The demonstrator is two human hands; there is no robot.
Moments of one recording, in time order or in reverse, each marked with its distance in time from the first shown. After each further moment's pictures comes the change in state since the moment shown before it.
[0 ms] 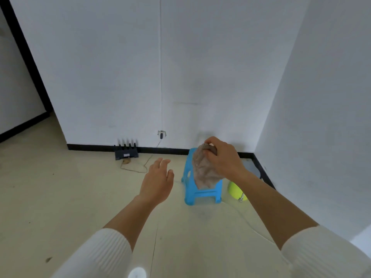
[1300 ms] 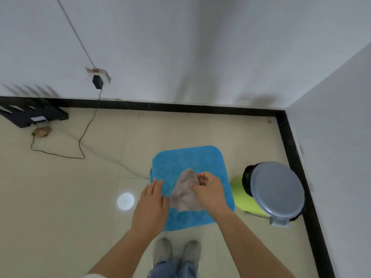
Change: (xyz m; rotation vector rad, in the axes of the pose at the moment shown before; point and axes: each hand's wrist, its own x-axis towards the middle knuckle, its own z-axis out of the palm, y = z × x) left_hand 0.672 -0.172 0.568 -0.015 -0.593 -0.359; right_hand 0.607 0.624 0.360 0.282 -0.297 0.956
